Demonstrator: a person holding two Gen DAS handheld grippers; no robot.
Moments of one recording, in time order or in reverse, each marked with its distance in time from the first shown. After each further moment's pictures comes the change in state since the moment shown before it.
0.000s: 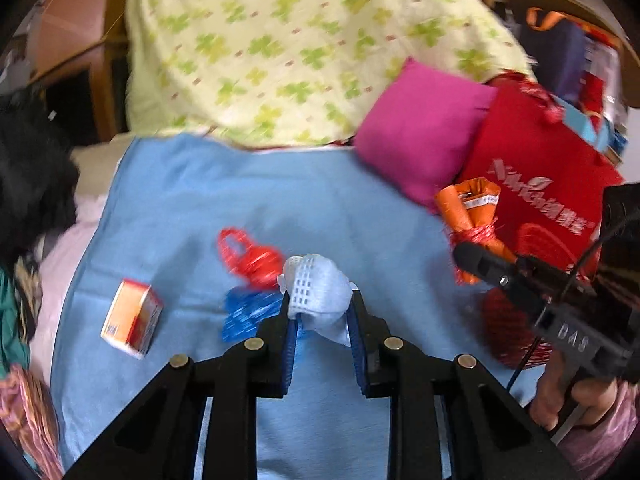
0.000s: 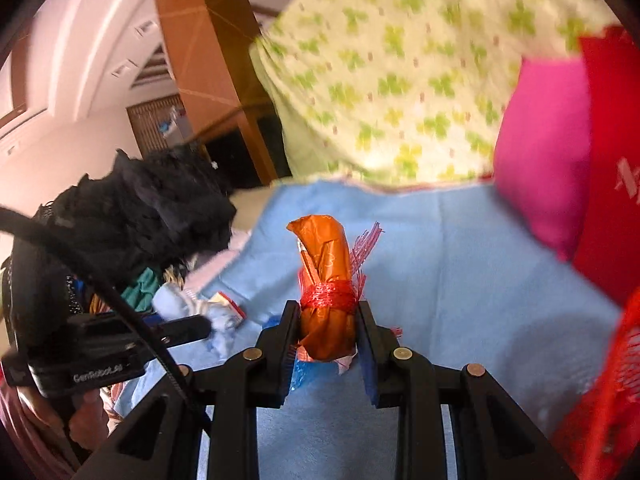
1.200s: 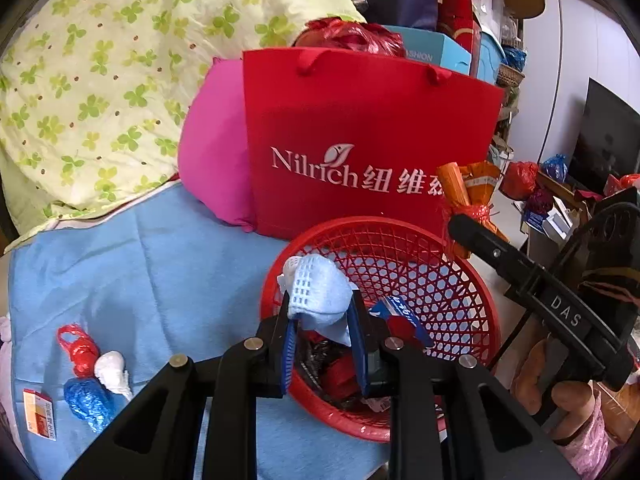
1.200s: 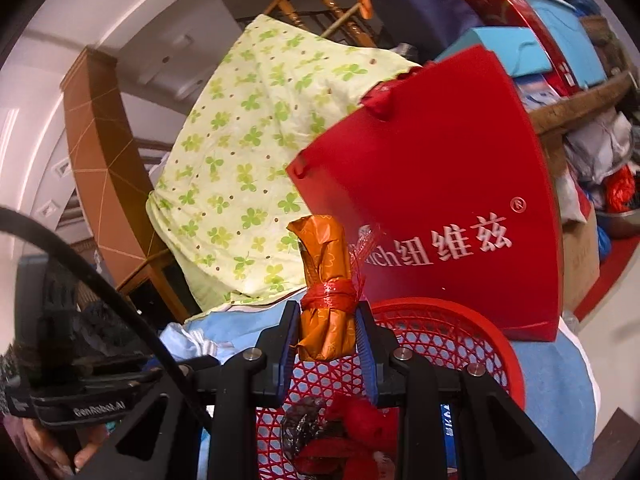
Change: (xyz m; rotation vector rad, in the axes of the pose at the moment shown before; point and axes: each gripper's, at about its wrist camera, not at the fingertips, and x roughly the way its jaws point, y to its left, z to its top) left arm 0.037 -0.254 0.026 0.330 0.045 -0.238; right arm -0.221 -0.176 -0.040 0.343 -0.396 -0.279
